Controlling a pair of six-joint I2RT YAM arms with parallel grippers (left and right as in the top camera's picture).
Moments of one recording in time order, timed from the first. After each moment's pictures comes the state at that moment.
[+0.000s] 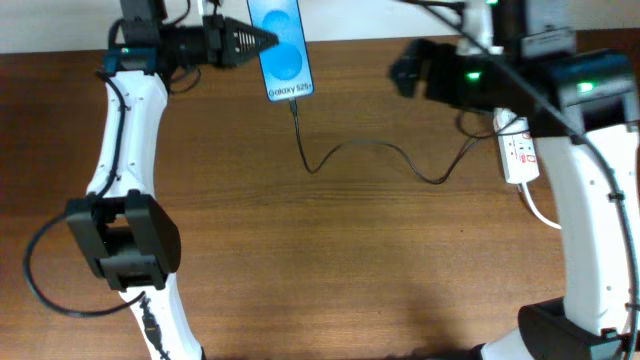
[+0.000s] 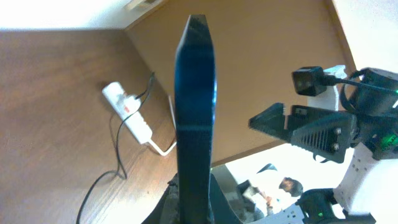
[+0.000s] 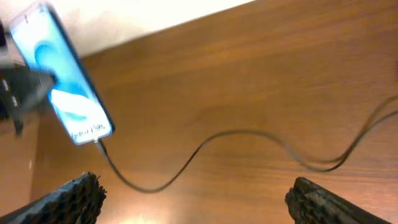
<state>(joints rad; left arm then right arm) 0.01 2.17 2.09 -0.52 1.47 -0.41 0.17 1.71 2.20 -1.34 -0.26 0.43</state>
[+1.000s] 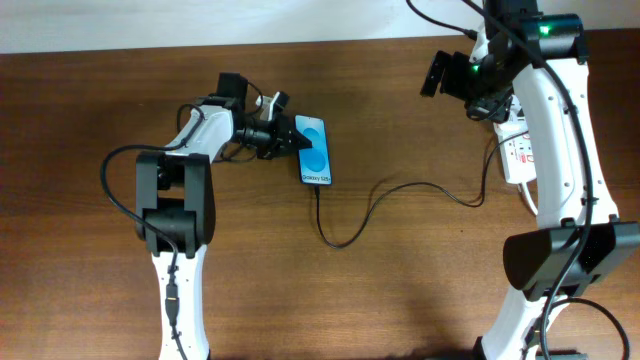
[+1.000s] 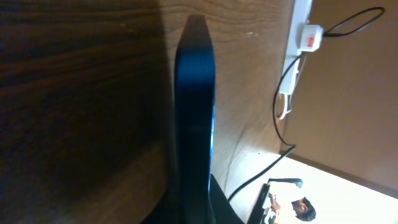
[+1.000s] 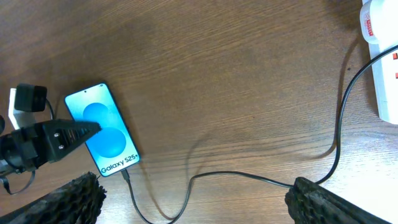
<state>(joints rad) -0.13 2.45 1.84 -0.74 1.01 -0.20 0.04 2.00 2.20 -1.43 -0.17 0.41</state>
